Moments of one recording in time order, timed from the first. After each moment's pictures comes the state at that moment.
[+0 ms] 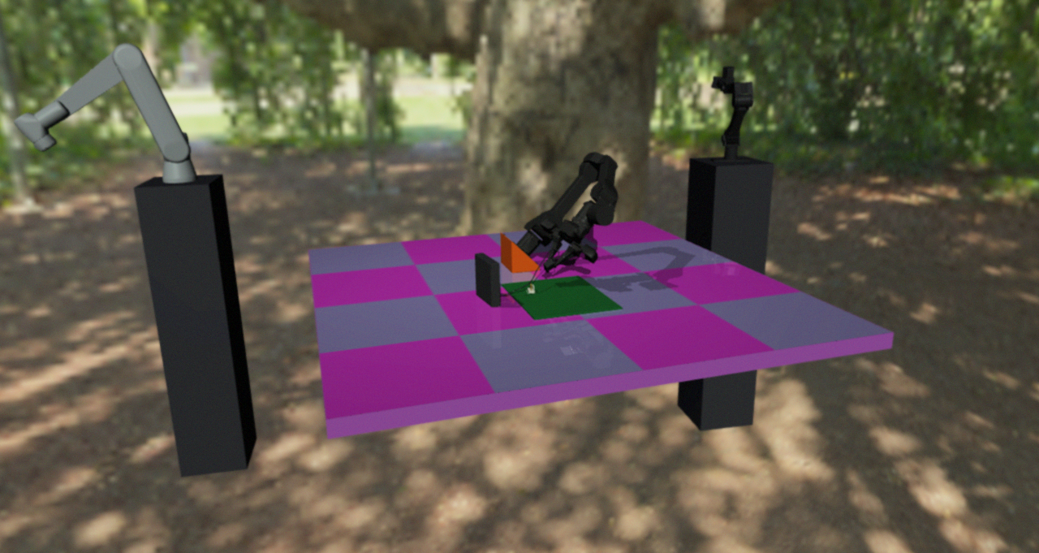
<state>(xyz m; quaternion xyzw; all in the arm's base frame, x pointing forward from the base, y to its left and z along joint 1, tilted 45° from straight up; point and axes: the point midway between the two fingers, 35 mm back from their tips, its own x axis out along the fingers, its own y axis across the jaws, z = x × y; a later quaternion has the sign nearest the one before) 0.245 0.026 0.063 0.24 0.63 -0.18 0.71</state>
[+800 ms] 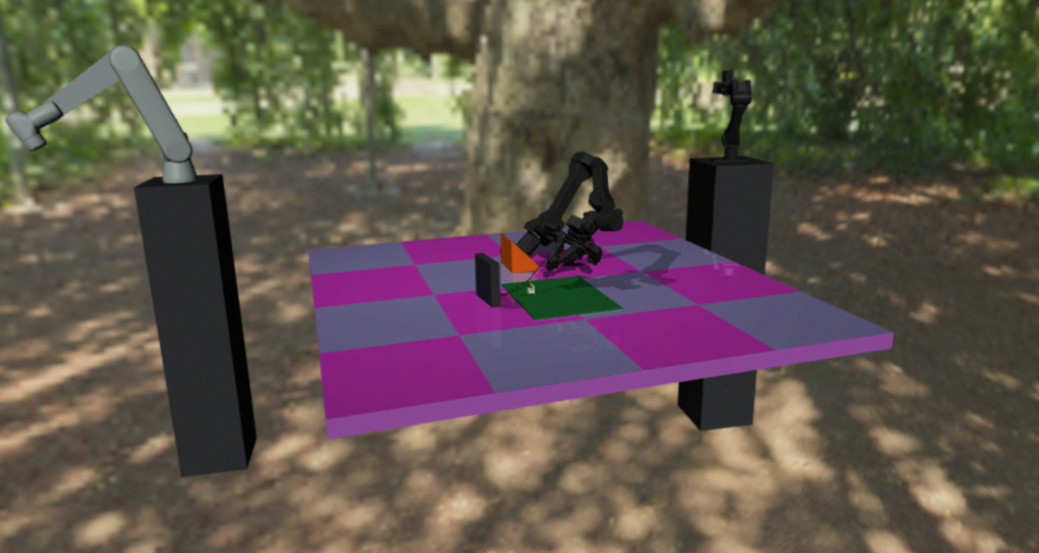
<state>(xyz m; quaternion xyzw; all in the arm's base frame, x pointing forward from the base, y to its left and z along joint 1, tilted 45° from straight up) 0.248 0.032 0.071 0.26 0.46 -0.24 0.81</state>
